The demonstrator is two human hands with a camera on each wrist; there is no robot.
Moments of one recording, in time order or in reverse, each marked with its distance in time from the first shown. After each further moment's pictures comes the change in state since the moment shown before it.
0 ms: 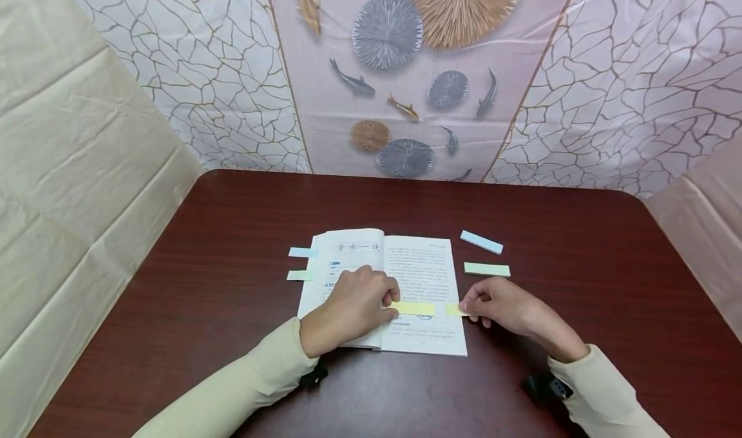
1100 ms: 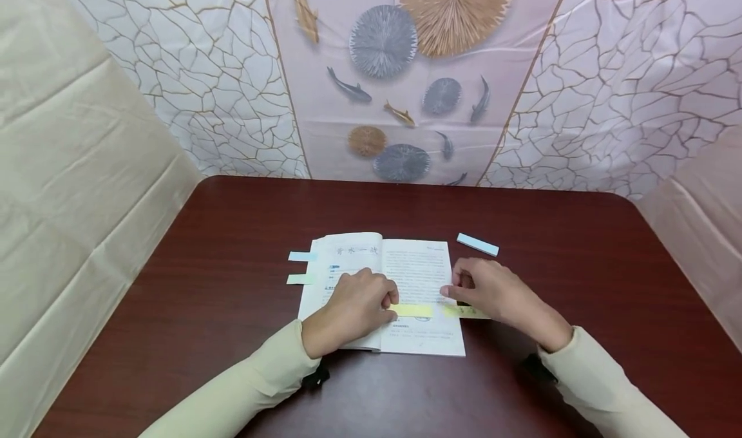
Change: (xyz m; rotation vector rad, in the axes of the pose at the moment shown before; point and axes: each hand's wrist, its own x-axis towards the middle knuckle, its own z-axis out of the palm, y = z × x) left_hand 0.000 0.001 0.000 -0.018 -0.024 -0.007; right_hand 0.006 -0.037 0.001 -0.354 0.206 -0.152
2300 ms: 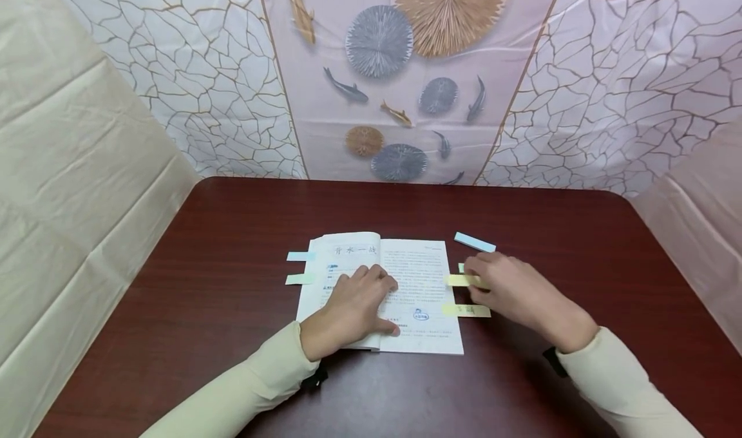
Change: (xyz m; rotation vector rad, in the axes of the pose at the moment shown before) left_hand -0.003 0.007 0.001 0.126 -0.070 -0.065; right_hand -0.015 0.027 -0.016 -0.346 0.149 -0.257
